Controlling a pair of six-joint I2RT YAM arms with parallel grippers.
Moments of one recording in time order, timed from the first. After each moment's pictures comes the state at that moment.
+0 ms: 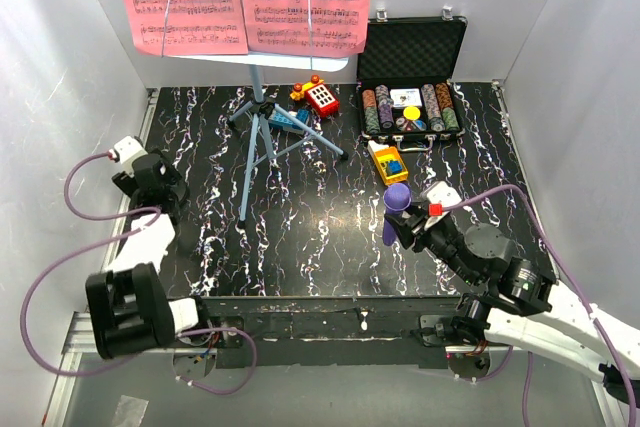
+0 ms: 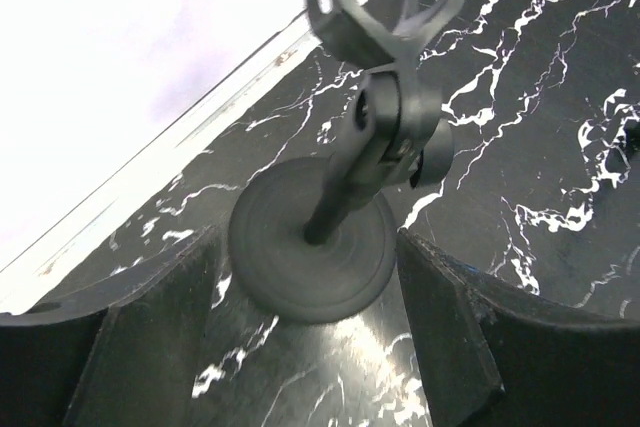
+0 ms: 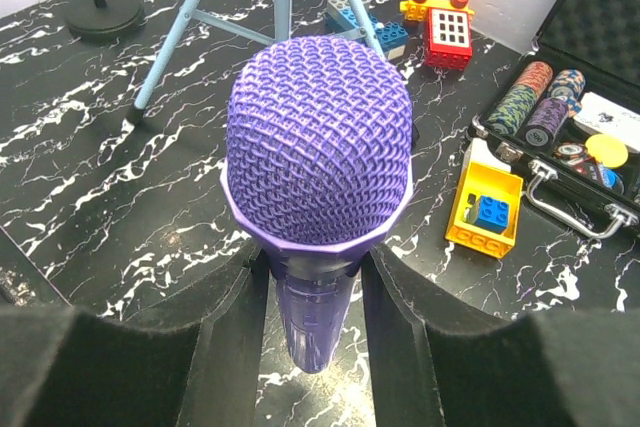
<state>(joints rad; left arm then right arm) 0.21 1.28 0.60 0.29 -0.42 -0.26 1.09 0.45 0.62 -0.27 0.37 -0.03</state>
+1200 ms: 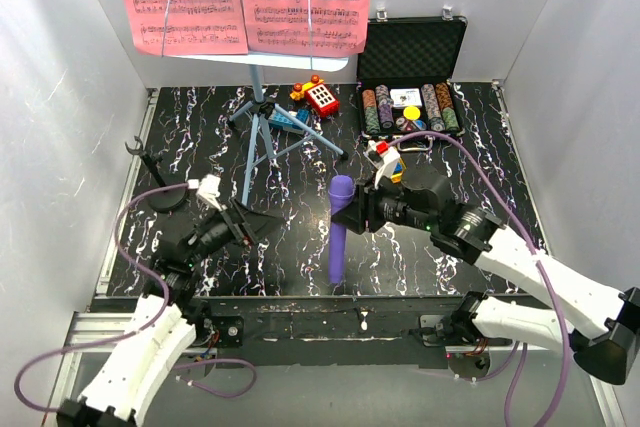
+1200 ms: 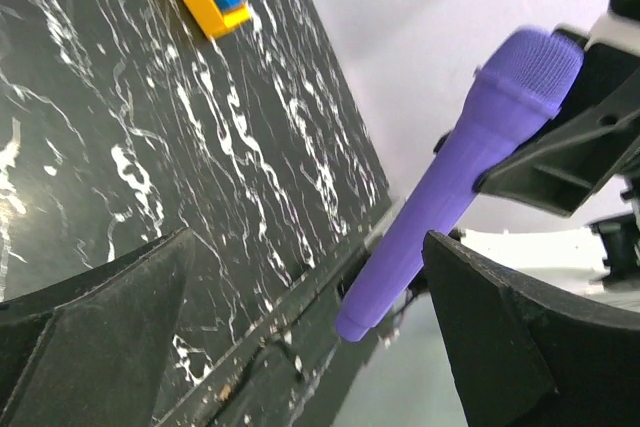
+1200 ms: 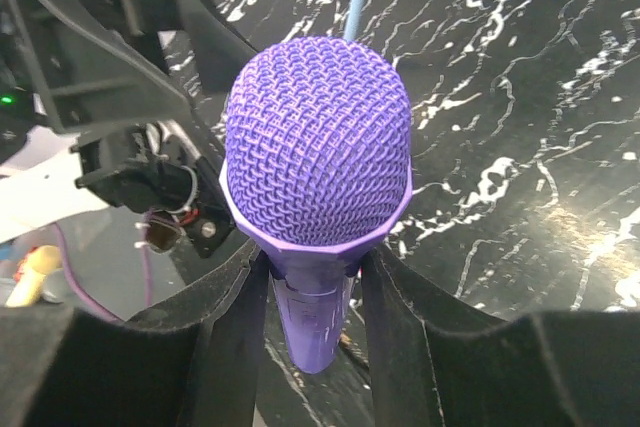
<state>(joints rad) -0.26 0.41 0.31 0.04 0.58 -0.90 0.91 0.95 0.91 -0.33 -0.17 0.47</state>
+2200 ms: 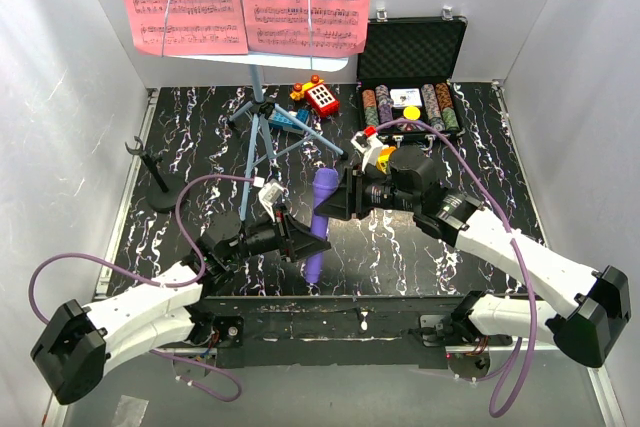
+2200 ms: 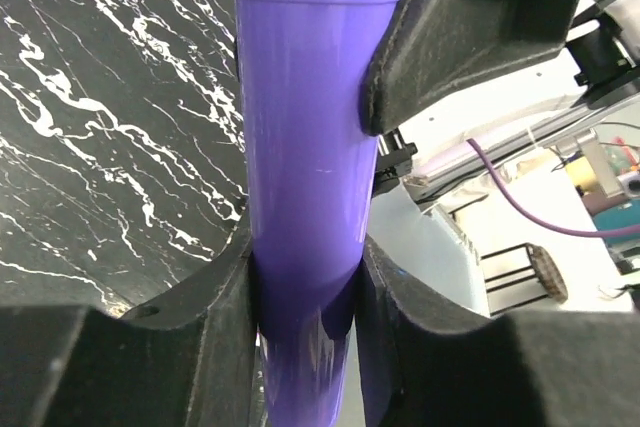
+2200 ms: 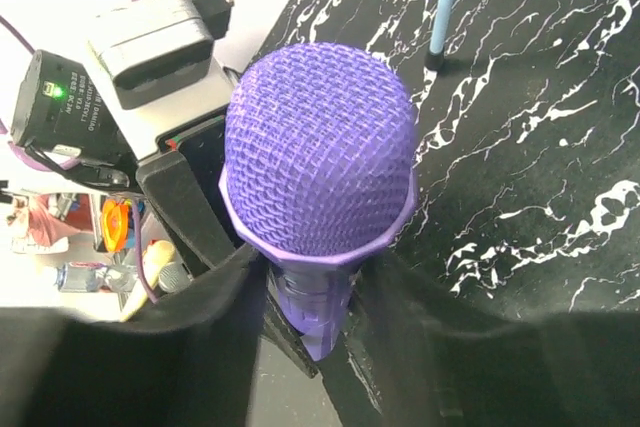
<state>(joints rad) -0.77 0.88 0.33 0.57 0.52 -0.80 0.84 1.13 0.97 -0.17 -0.42 0.67</state>
